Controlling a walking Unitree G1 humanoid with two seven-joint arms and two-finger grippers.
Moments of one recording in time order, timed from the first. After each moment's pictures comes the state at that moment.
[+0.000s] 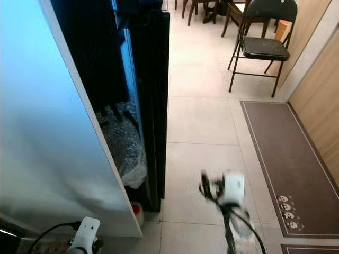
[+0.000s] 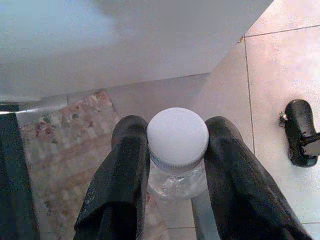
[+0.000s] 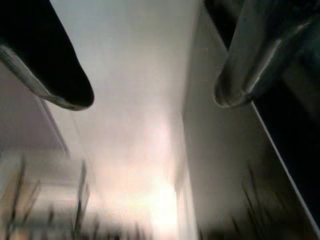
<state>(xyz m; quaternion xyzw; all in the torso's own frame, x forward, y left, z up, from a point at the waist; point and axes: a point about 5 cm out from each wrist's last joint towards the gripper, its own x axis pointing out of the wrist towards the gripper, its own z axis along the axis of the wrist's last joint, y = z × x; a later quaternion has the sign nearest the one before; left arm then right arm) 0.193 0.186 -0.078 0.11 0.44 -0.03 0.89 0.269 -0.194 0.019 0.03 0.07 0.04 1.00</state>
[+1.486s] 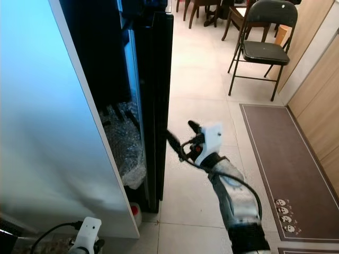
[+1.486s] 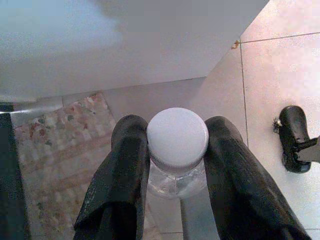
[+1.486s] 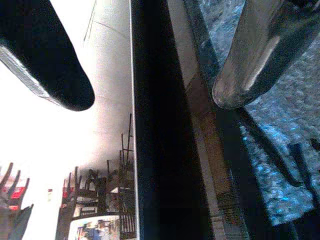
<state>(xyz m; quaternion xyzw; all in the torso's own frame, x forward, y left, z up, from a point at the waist) 0.193 0.180 -0.079 0.11 0.43 -0.02 0.89 0.315 -0.139 0.126 0.06 -0.01 0.28 0.96</state>
